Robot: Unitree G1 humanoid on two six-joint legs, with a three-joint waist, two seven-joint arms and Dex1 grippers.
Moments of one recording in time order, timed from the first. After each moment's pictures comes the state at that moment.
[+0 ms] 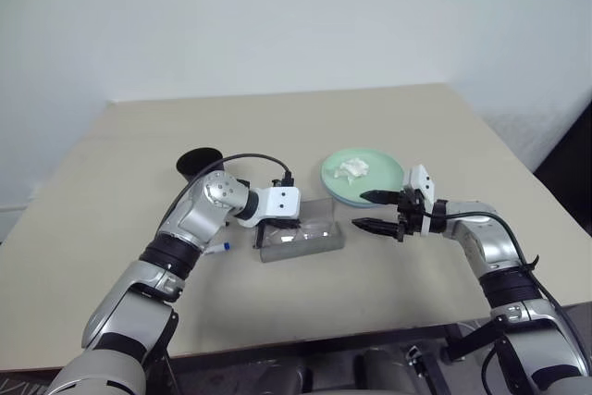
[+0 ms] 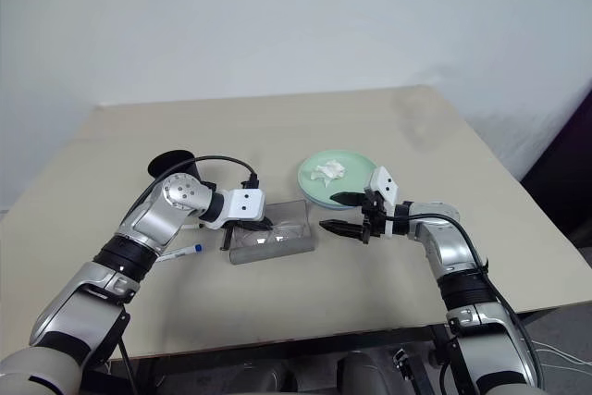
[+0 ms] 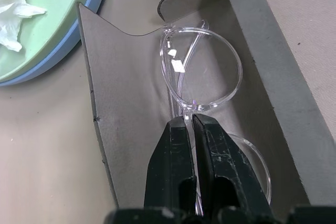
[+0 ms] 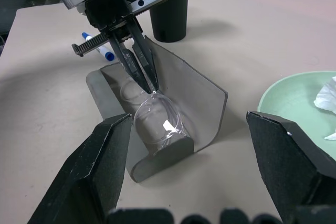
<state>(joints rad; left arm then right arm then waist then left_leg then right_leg) -0.71 0.55 -0.43 0.42 0.18 0.01 -1.25 -0.50 -0.43 0.10 0.36 0.29 0.19 1.20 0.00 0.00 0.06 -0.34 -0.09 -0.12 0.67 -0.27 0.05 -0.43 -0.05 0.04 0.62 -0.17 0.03</state>
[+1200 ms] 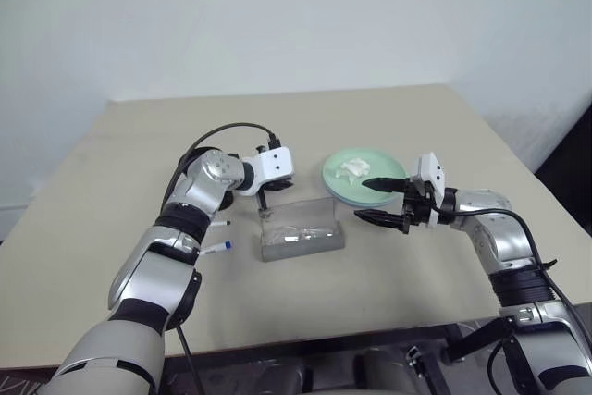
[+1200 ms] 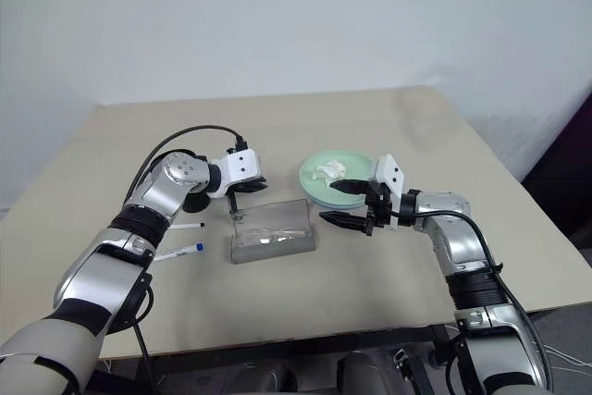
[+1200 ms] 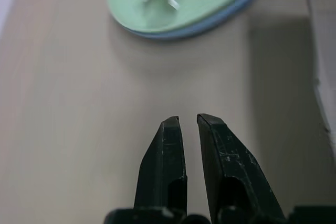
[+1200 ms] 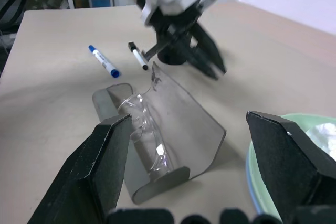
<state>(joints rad) -0.93 0.45 -0.35 0.91 0.24 -0.16 -0.97 -0.49 -0.47 0.08 0.20 0.32 0.22 1.19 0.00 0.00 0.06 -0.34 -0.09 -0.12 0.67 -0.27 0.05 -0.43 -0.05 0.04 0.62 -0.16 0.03</state>
